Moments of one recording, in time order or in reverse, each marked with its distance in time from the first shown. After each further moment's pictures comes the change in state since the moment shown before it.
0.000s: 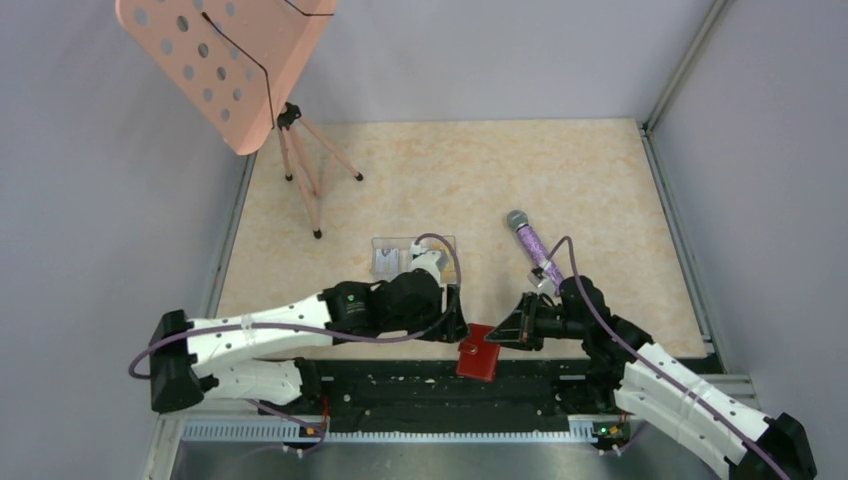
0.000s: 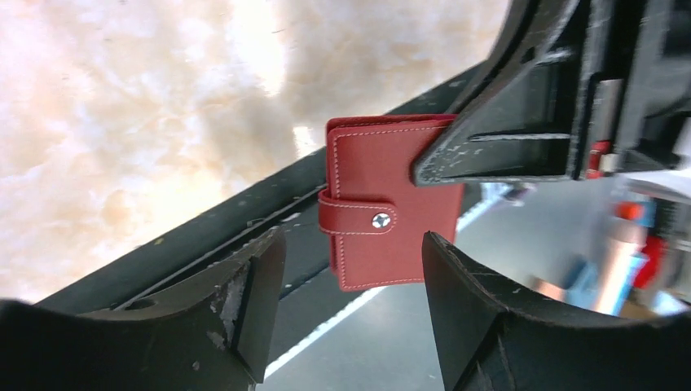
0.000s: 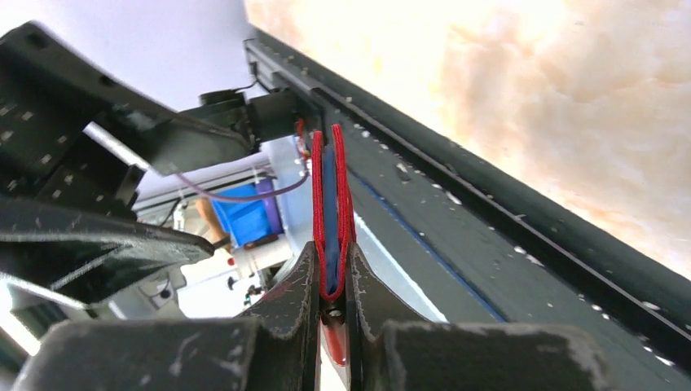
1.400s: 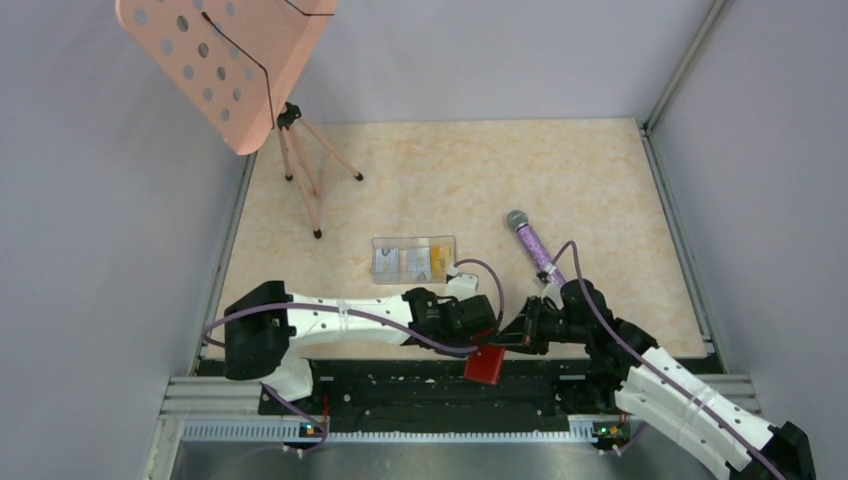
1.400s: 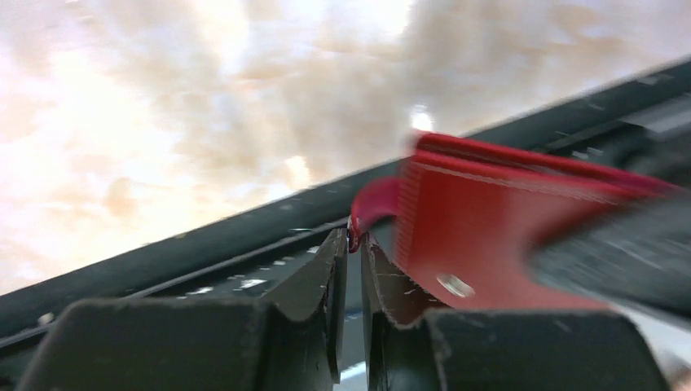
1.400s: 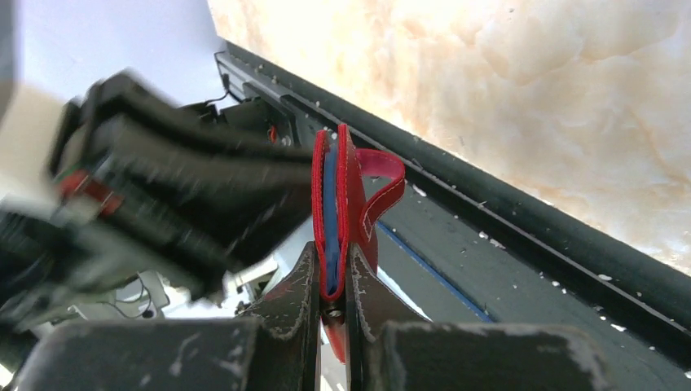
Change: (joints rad) left arm -0.146 0.478 0.247 -0.185 -0.159 -0.069; right arm 0.000 -0.032 0.006 -0.143 0.077 -0.034
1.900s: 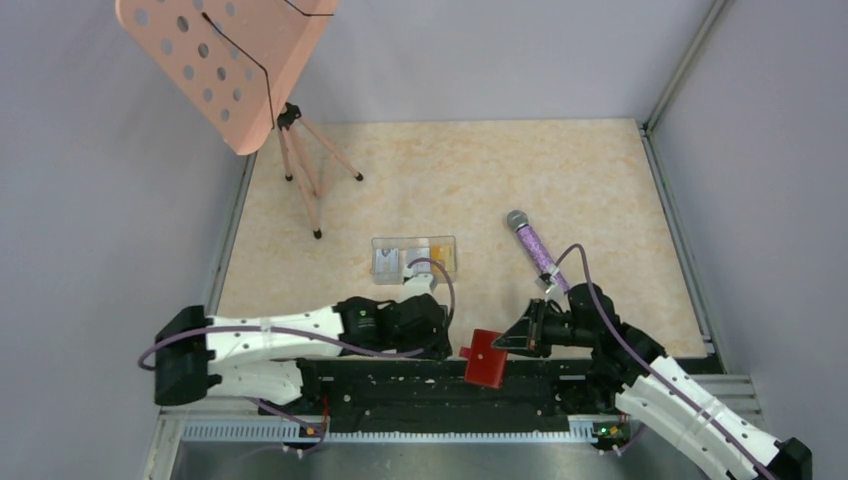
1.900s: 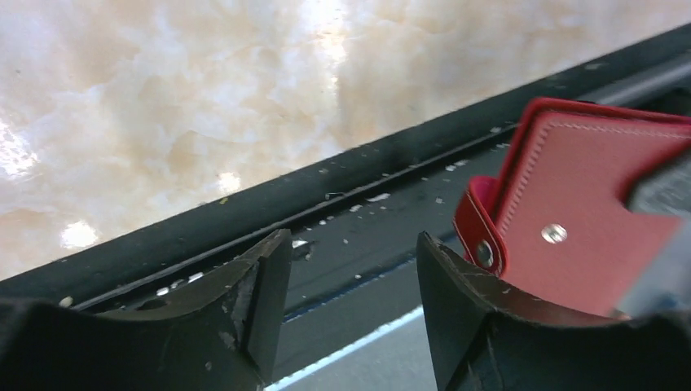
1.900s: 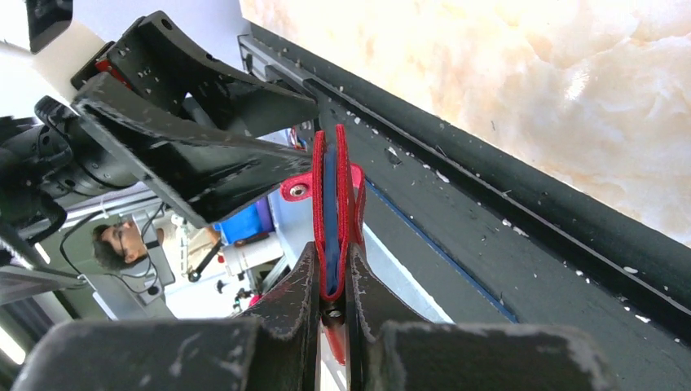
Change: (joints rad) left arm 0.068 -0.314 -0.299 0.061 0.032 -0.029; right arm 0.004 -0.102 0.000 -0.047 -0.045 0.002
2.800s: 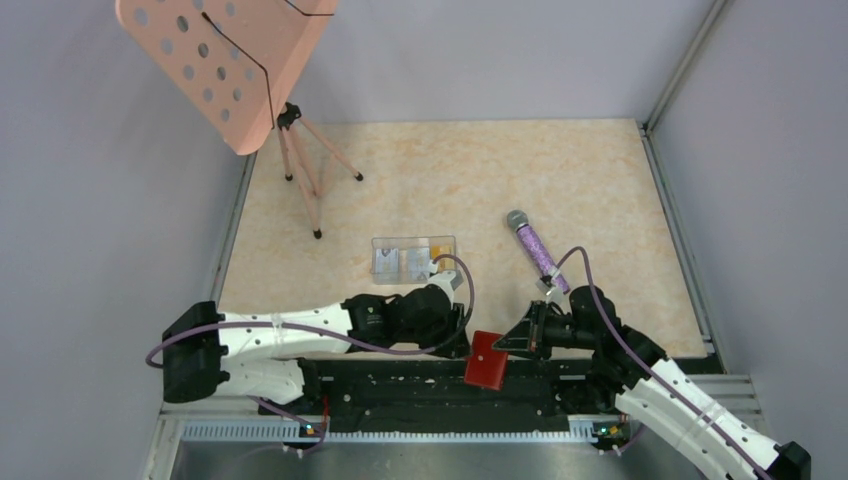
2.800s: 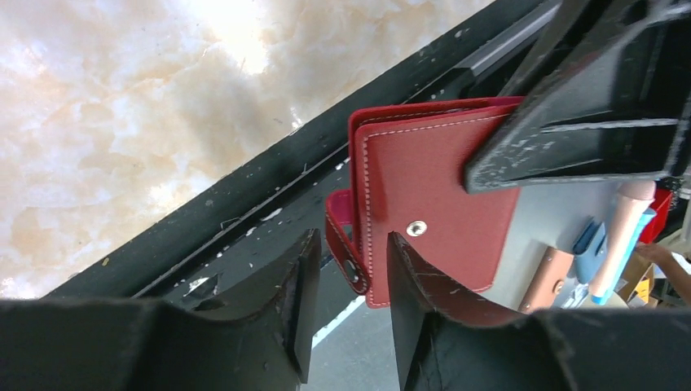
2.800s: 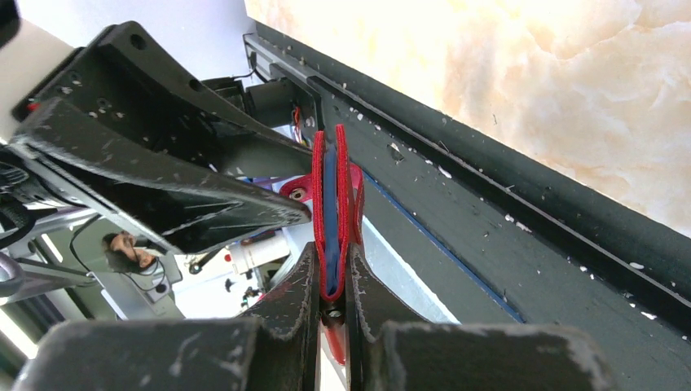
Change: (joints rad) left arm 0.025 -0.042 -0.038 0.298 0.196 0.101; right arm 0.000 -0.049 -0.020 -0.004 -0.008 0.026
